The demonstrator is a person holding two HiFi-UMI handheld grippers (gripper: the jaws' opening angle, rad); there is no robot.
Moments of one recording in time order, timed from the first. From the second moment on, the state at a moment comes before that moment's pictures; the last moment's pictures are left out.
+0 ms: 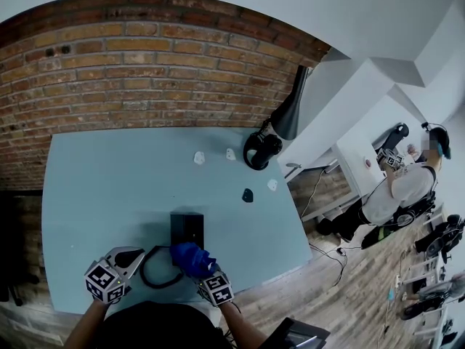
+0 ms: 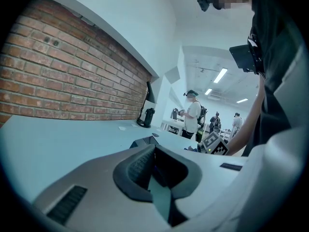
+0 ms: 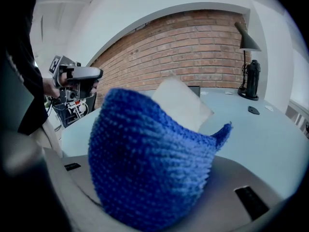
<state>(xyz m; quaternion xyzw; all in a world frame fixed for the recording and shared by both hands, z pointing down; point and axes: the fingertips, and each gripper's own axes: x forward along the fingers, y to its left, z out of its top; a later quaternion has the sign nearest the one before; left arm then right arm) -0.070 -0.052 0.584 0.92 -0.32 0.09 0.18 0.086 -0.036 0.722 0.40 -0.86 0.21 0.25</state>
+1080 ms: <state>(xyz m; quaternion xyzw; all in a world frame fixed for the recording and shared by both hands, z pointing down) -0.067 -0.053 0.590 0.92 -0.32 0.09 0.20 0.086 -0.041 0.701 0.36 -0.85 0.36 0.16</state>
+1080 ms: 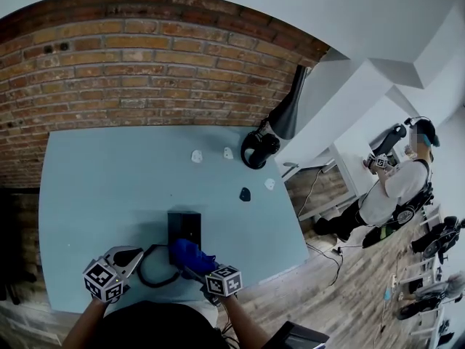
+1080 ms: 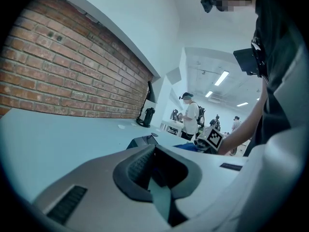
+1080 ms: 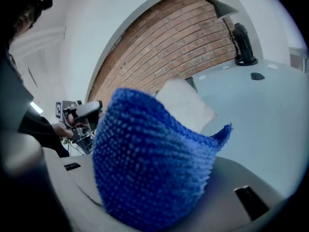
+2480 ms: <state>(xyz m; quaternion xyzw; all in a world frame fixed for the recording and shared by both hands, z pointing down) -0.076 -0.053 0.586 0.92 -0.33 0.09 0.19 0.123 -0.153 0.684 0.44 -0.85 0.24 0.17</state>
